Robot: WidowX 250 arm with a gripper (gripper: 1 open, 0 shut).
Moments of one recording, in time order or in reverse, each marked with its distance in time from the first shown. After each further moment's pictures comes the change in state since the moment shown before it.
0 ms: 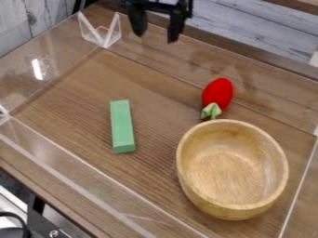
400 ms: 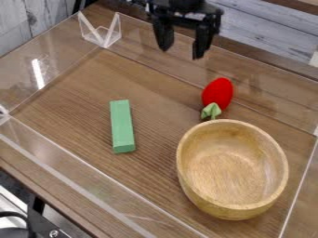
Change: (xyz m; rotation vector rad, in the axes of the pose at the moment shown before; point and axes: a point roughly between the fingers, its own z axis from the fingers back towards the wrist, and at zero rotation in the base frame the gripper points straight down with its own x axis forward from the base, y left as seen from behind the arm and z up) arm -0.016 -0.057 -0.002 -0.065 0.052 -0.150
